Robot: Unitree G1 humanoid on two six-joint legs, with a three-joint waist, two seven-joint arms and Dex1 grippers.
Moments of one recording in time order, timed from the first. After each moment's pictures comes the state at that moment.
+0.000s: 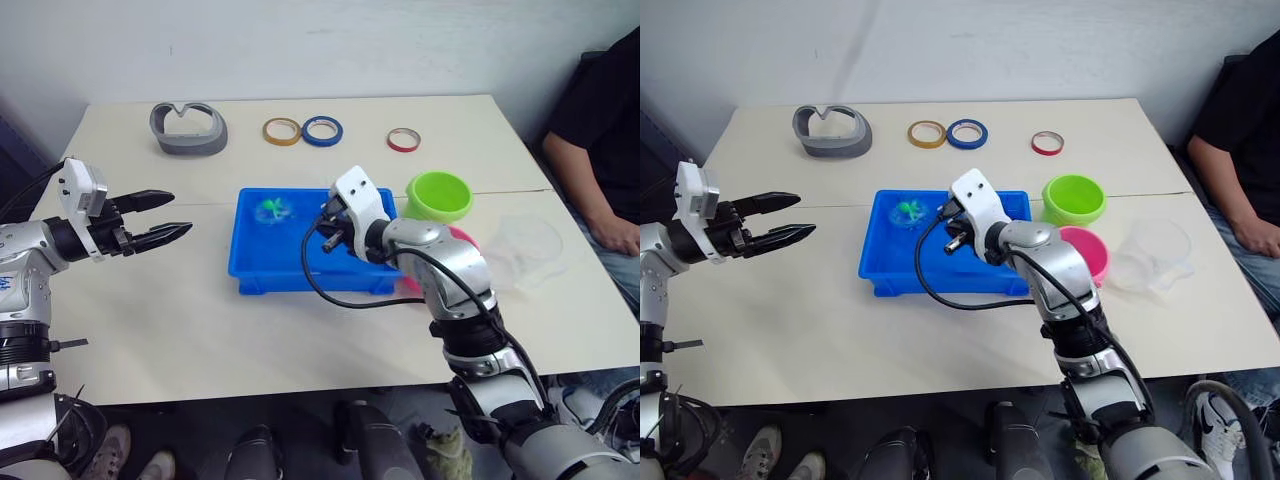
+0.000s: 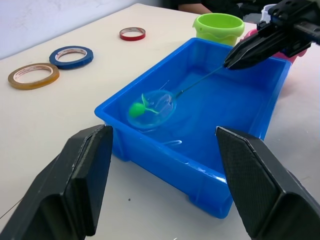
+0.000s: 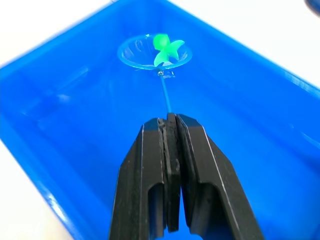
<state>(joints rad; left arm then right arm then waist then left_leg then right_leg) -0.59 0.87 0.27 0.44 -0.43 0.20 -1.19 -0.80 -0.19 0.19 -0.16 0.12 1.05 0.53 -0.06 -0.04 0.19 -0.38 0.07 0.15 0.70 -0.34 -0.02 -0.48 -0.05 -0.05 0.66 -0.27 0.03</state>
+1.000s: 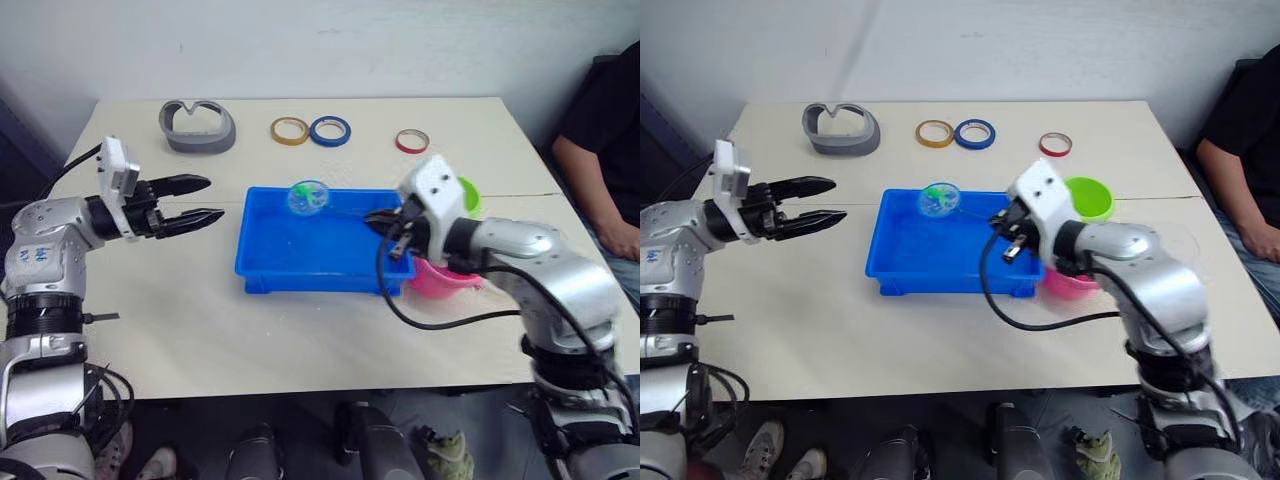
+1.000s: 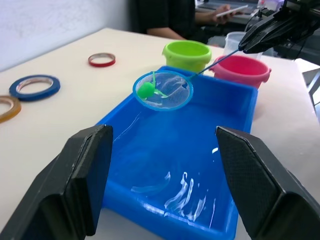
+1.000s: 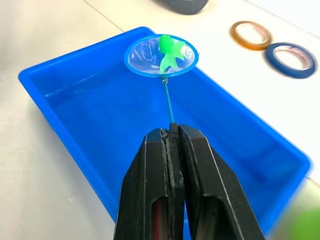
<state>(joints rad) -0.80 0.76 0.16 0.53 -0.42 0.21 -1.27 -0.64 -0.59 0.00 -0.54 0.36 1.10 0.64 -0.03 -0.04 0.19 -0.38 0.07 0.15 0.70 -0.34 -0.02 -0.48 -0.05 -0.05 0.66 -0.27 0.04</state>
